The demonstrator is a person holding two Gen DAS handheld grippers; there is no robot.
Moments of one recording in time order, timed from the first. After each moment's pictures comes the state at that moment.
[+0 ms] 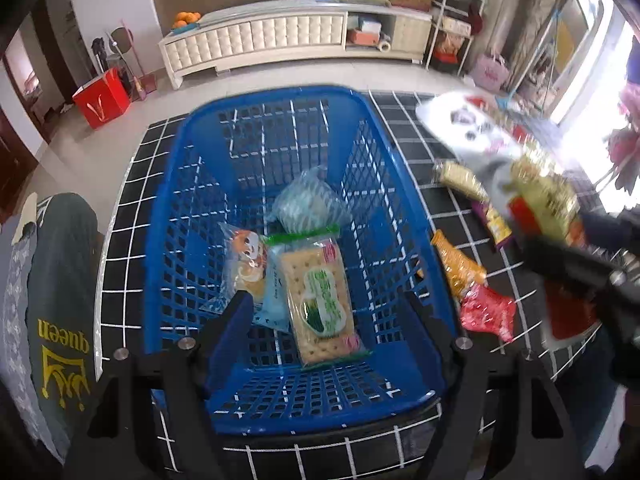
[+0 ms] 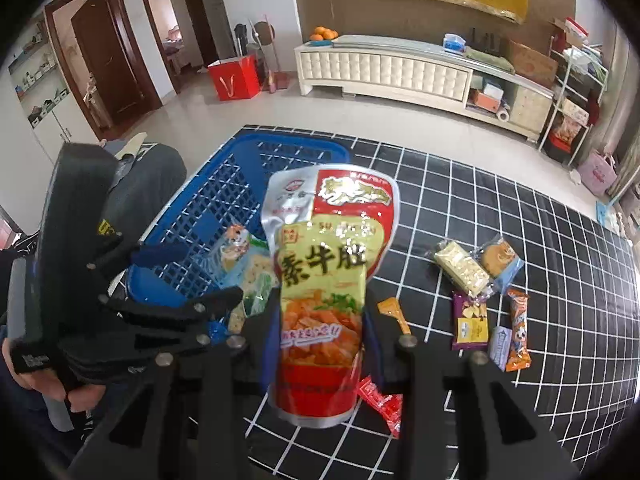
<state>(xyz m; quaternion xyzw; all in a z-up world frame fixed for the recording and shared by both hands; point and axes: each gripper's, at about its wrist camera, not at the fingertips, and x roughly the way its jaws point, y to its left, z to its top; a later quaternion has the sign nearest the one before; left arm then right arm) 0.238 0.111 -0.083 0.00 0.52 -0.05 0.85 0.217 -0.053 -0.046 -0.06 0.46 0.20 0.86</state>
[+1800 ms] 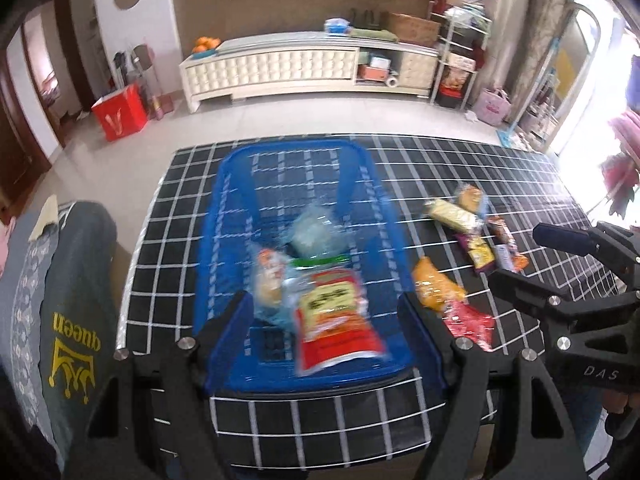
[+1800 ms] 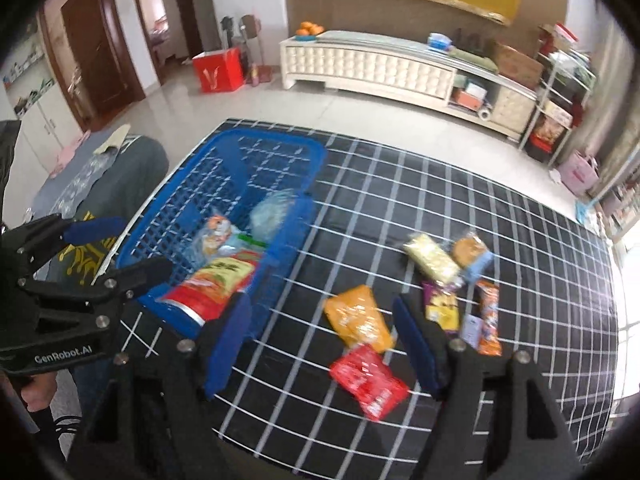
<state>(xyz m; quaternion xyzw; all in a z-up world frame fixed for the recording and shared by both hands) 0.207 0.104 -0.028 0.00 0.47 -0.04 0.88 0.209 -0.073 -0.032 -0.08 0.47 0.16 0.86</state>
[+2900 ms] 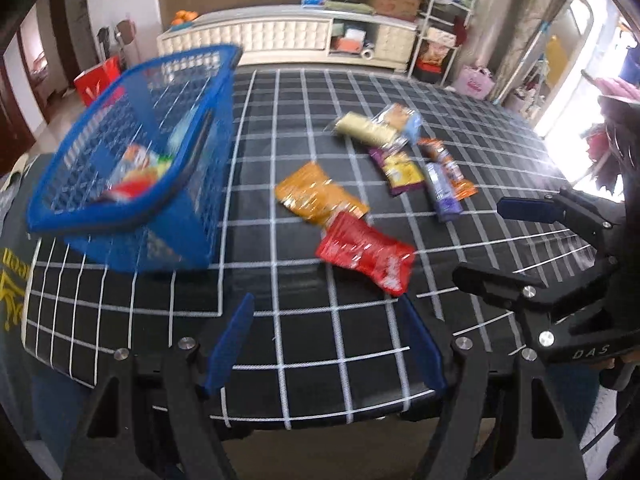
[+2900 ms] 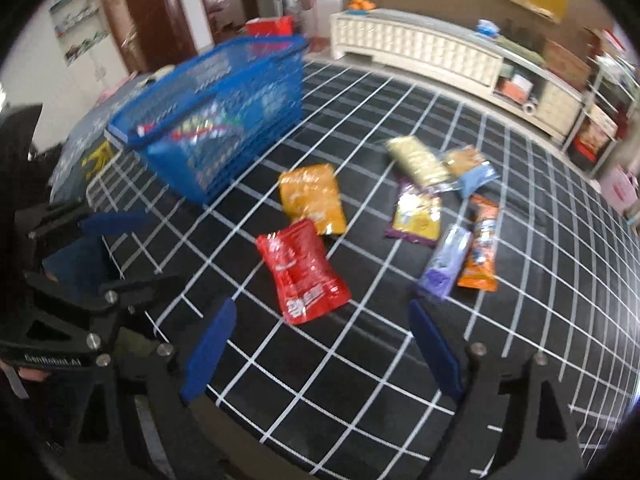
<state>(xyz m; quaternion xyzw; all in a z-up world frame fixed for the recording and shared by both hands) 0.142 -0.033 -0.129 -0.03 0.50 -0.04 0.86 0.166 -0.182 -0.133 -0.13 0.49 0.28 0.82</state>
